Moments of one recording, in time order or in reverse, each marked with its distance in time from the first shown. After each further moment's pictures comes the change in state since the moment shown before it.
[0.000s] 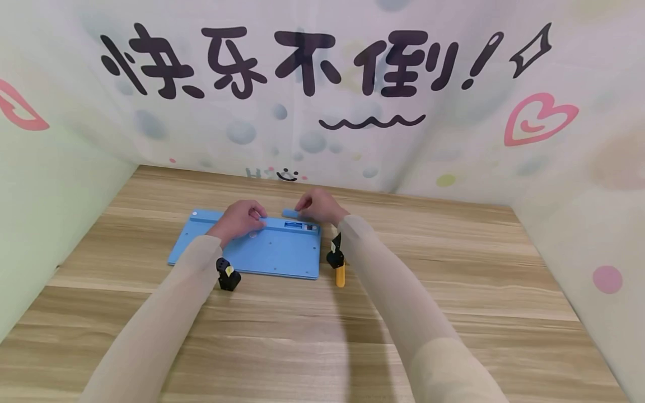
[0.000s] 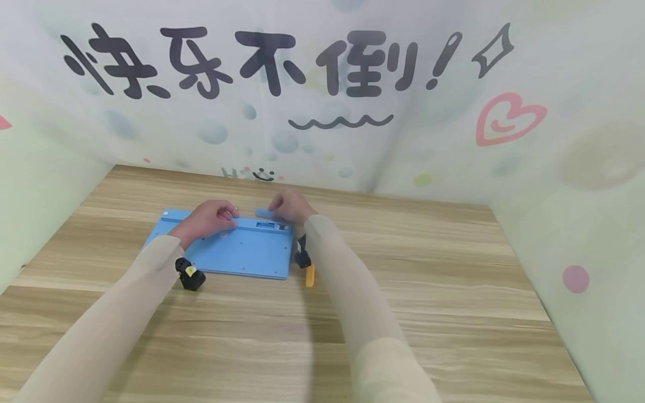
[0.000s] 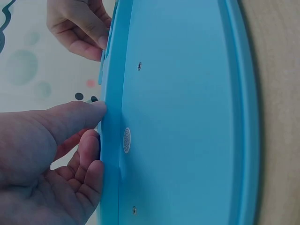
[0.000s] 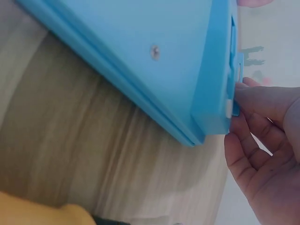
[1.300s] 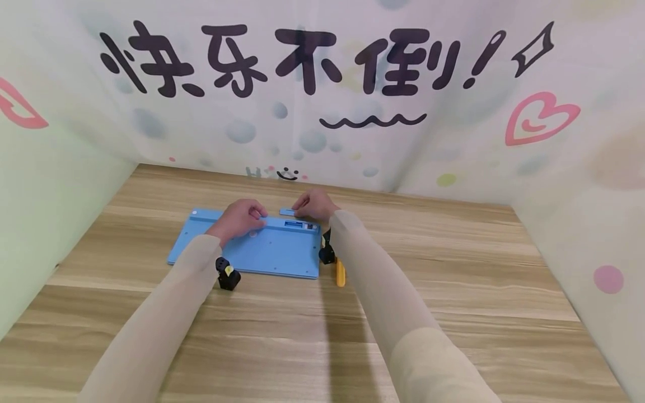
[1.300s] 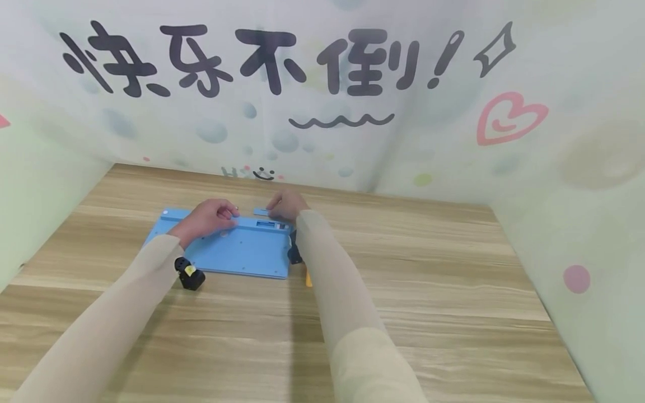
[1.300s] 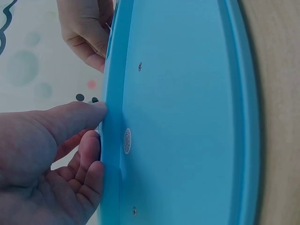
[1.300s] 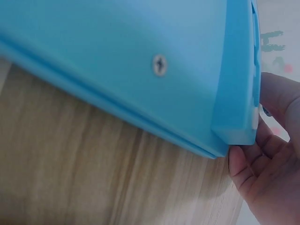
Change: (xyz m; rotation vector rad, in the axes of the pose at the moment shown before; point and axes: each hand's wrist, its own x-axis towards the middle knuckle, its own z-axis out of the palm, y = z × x) left_hand 0.000 0.002 0.000 0.023 0.005 0.002; right_hand 0.023 0.010 0.009 0.080 -0.029 0.109
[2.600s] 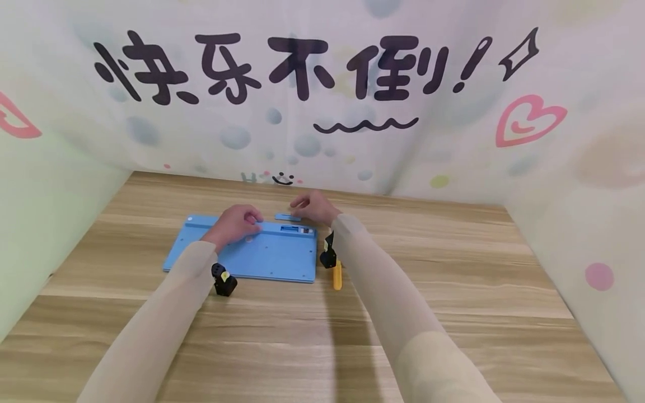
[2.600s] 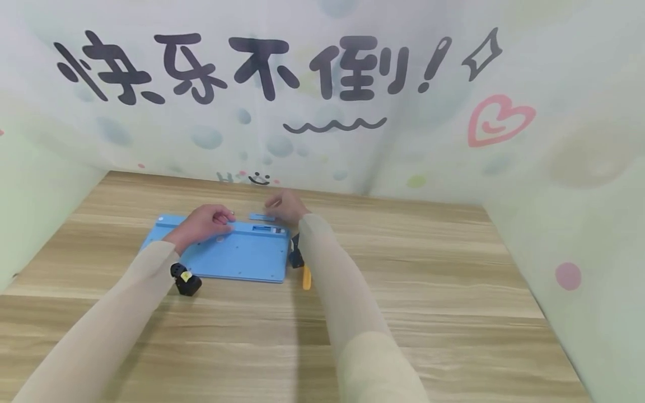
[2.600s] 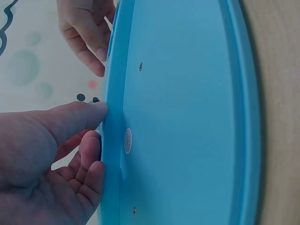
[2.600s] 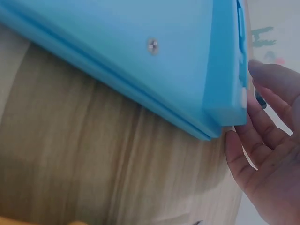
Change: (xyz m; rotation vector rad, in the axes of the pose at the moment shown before) left_hand -0.001 -0.002 0.000 -0.016 -0.009 0.009; right_hand -0.011 0.002 -0.008 0.093 0.022 -0.048
